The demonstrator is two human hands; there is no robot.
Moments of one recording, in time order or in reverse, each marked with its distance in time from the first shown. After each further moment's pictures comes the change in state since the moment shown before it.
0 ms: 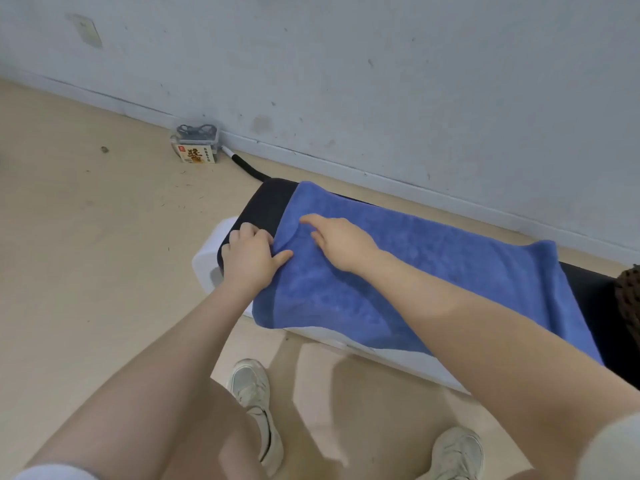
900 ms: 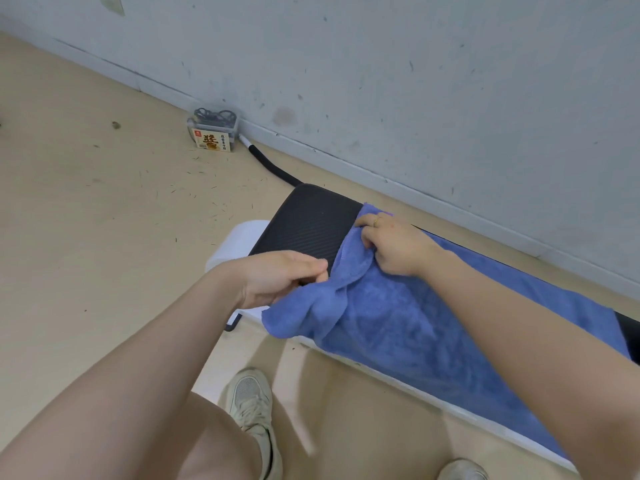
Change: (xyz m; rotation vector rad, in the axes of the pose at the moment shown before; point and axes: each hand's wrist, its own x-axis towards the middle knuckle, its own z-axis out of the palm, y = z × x) left_hand 0.013 -0.025 -0.041 -1.051 -0.947 0.052; right_hand 0.052 0.043 -0.010 -0.436 -0.020 -0.313
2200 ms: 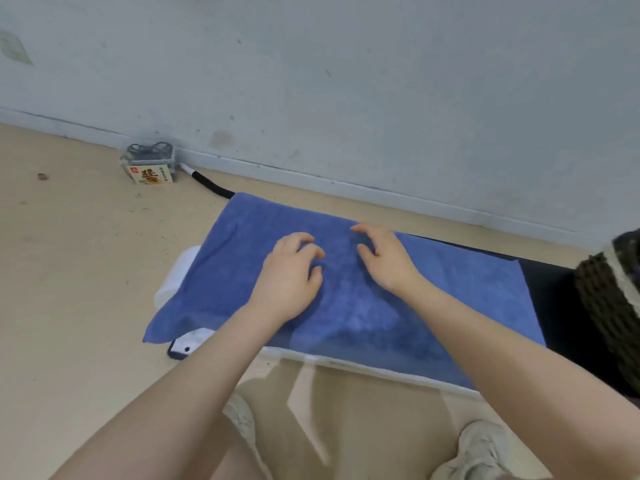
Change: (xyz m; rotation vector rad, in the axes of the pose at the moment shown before) left_hand 0.048 0.018 0.078 1.002 0.627 0.407; right_hand -0.084 0.002 0.008 0.697 0.315 0.616
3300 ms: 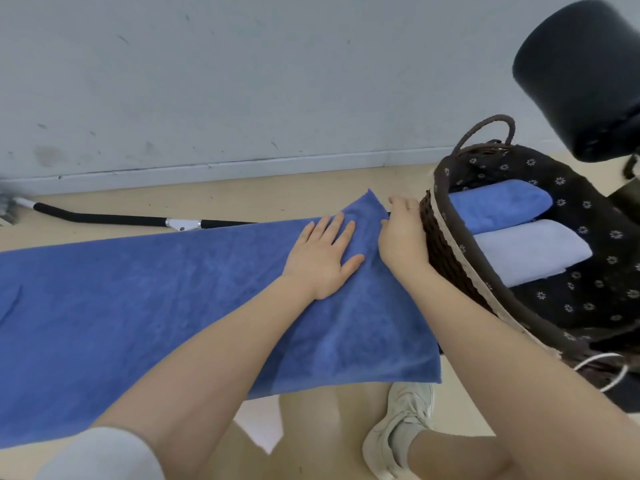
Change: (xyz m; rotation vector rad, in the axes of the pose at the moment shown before) left_hand 0.117 0.226 0.227 0.375 -0.438 0.422; right_hand -0.064 0.237 -0.155 -0.039 0.384 0.594
